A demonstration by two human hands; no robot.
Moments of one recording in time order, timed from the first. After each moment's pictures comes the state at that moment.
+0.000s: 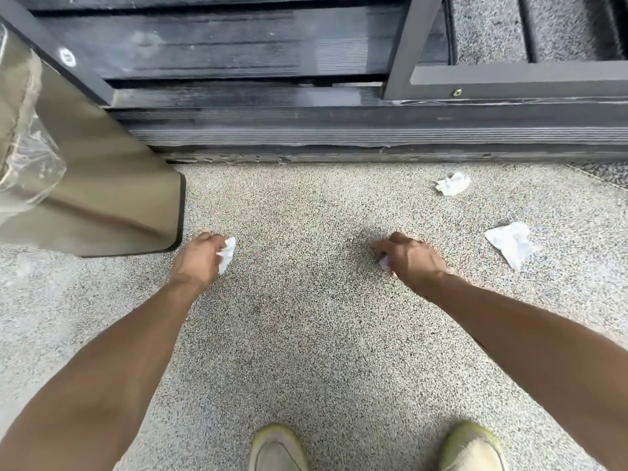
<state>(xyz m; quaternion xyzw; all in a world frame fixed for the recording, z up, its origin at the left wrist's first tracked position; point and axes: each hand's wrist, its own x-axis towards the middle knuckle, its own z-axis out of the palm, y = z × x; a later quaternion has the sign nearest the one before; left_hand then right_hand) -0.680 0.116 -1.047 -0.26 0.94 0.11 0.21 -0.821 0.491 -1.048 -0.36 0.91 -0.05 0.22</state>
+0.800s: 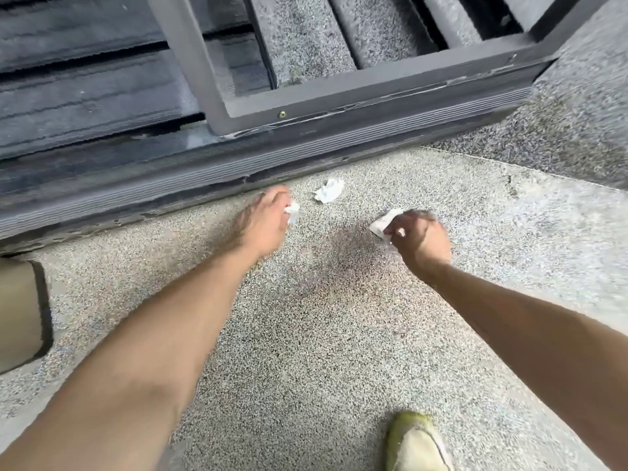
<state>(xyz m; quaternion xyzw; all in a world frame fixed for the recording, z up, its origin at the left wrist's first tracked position) -0.897 0.364 -1.046 0.06 0.97 0.20 0.12 -0.864 0.653 -1.017 0.02 0.98 -0.16 0.12</state>
